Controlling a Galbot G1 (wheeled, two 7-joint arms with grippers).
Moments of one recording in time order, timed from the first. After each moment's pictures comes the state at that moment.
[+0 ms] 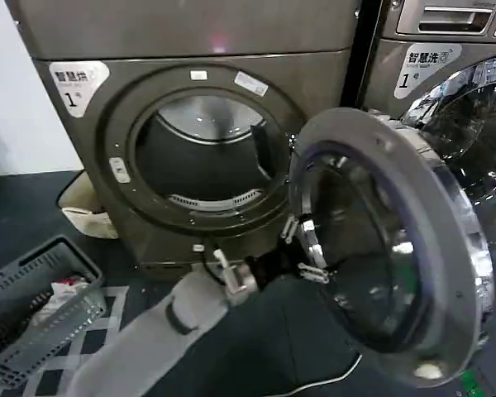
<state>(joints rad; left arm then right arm) 0.63 -1.14 0.29 -1.82 -0.21 -0.09 0.28 -2.14 1.16 1.78 1.60 0.37 -0.12 -0.28</state>
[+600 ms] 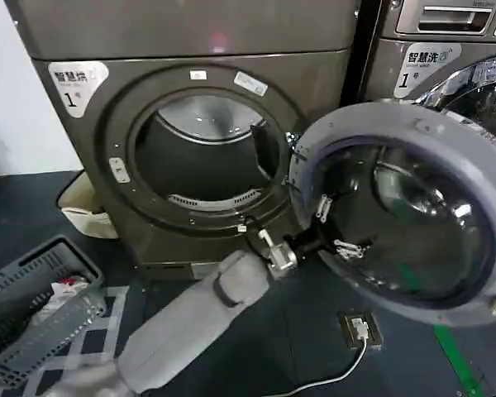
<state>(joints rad) 0.47 -1.34 0.37 -1.60 -0.14 -0.11 0.21 -2.15 1.20 1.79 1.63 0.37 -0.13 -0.26</state>
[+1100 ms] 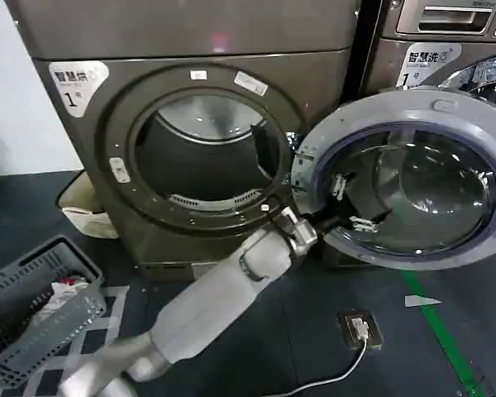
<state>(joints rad) 0.36 -1.48 0.38 -1.40 -0.10 -0.13 0.18 -2.16 1.26 1.83 1.64 0.30 -0.22 -0.19</state>
